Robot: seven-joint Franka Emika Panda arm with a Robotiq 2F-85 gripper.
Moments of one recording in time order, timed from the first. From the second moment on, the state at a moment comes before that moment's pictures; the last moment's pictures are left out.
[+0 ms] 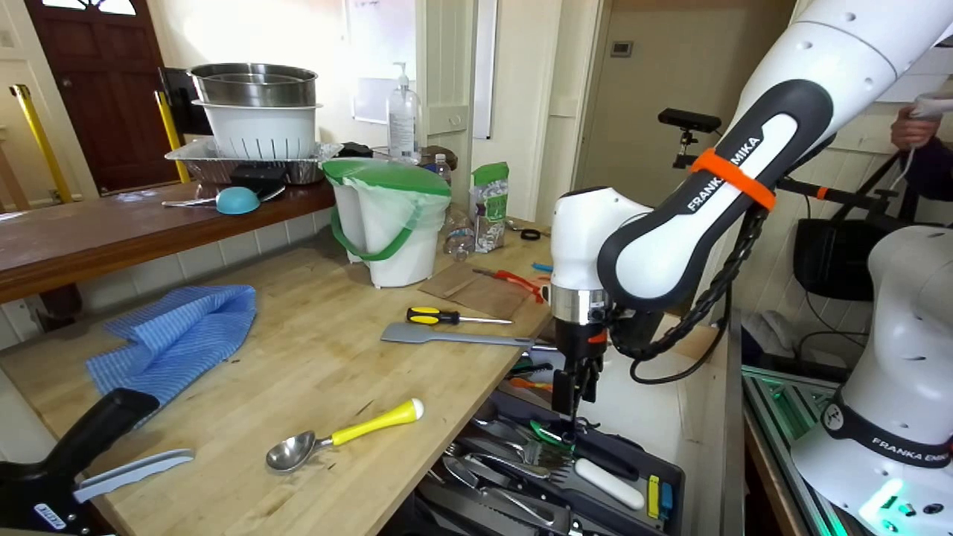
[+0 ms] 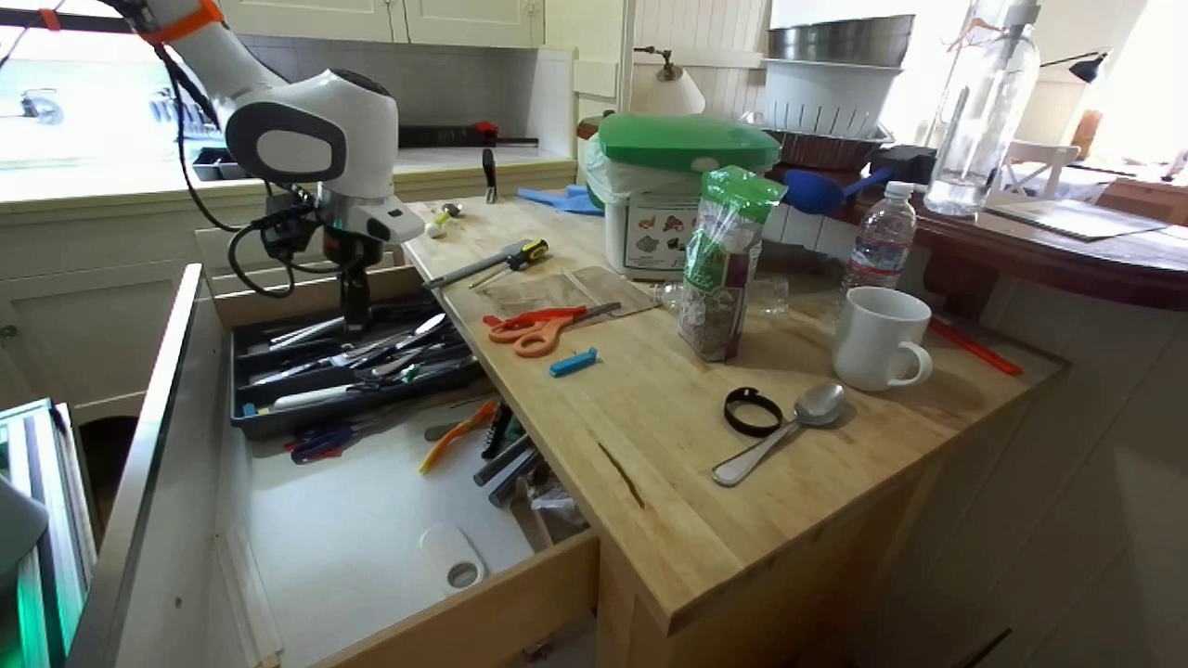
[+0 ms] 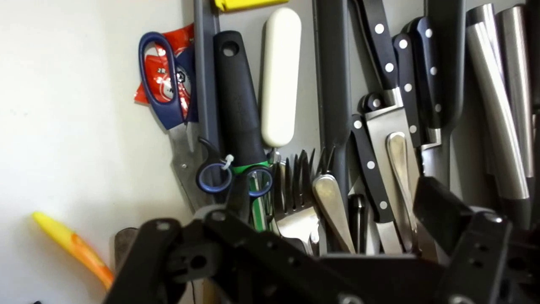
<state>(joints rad) 0.06 0.09 0.04 -2.53 0.32 2.48 0.13</state>
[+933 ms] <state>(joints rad) 0.11 0.18 0.03 -2.57 -0.02 2.63 0.49</state>
